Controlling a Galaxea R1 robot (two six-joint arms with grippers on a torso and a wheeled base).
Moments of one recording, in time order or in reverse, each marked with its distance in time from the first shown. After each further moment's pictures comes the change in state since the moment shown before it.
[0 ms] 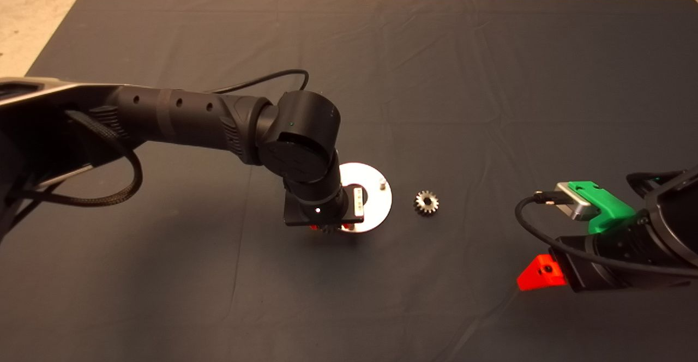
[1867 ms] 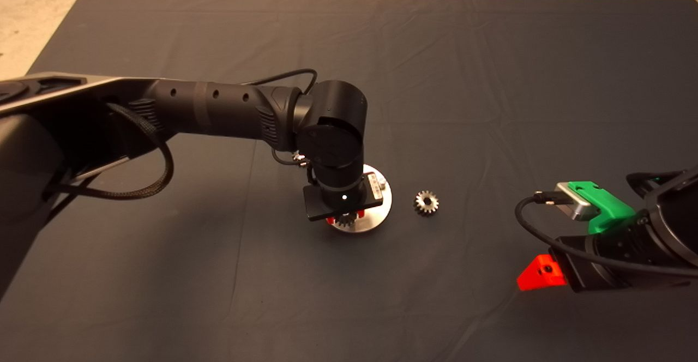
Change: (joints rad) left arm 0.000 0.087 -0.128 -0.030 -0.001 -0.155; right arm 0.000 0.000 0.000 0.000 0.000 0.000
